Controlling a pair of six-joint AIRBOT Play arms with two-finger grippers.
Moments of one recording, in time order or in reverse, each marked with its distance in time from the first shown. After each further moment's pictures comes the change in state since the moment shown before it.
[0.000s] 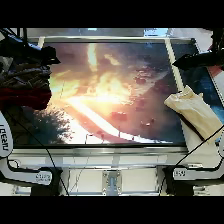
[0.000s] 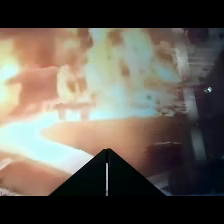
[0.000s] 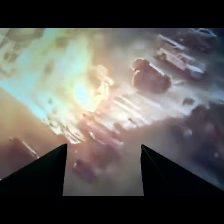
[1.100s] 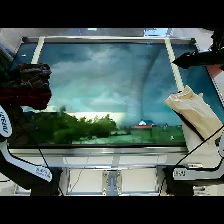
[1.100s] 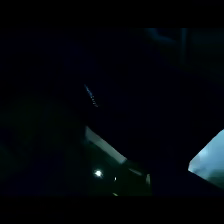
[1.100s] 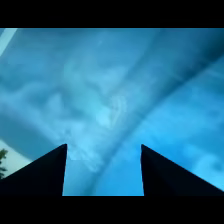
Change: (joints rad) left arm 0.266 -0.236 -0.003 0.774 -0.080 -0.360; right arm 0.000 0.000 0.000 0.038 -0.044 0.000
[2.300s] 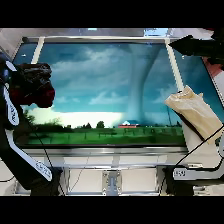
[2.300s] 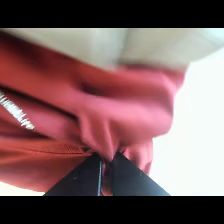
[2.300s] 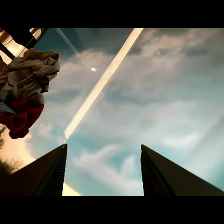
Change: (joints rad) left arm 0.024 -0.222 0.013 -0.627 0.064 0.119; right arm 0.000 0.000 0.000 0.365 -0.037 0.050
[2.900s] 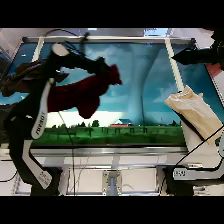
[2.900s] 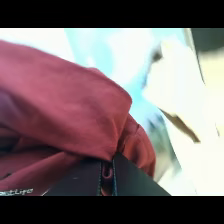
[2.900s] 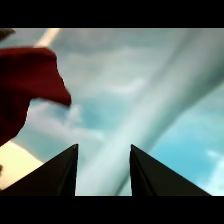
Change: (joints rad) left arm -0.668 0.127 0.004 -0.580 0.293 0.354; right arm 0.000 0.000 0.000 -0.324 0.041 0.004
